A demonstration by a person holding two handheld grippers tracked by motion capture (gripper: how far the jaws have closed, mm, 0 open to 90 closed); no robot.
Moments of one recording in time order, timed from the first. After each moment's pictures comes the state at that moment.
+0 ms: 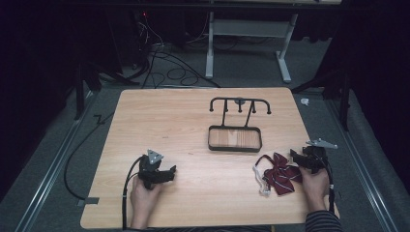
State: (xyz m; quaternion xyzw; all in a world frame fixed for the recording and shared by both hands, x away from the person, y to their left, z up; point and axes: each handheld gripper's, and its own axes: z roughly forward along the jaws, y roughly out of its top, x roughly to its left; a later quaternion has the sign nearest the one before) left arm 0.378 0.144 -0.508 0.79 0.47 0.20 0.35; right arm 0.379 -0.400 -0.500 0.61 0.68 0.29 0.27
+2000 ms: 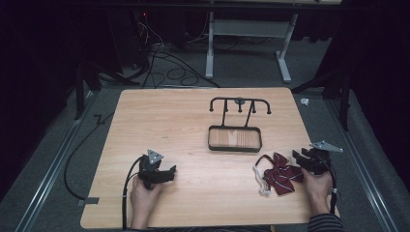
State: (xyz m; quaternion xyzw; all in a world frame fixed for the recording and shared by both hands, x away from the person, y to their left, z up) left arm 0.379 0.144 -0.508 0.79 0.47 0.20 0.35; right arm 0.365 -0.402 -0.493 0.60 0.68 0.32 0.27
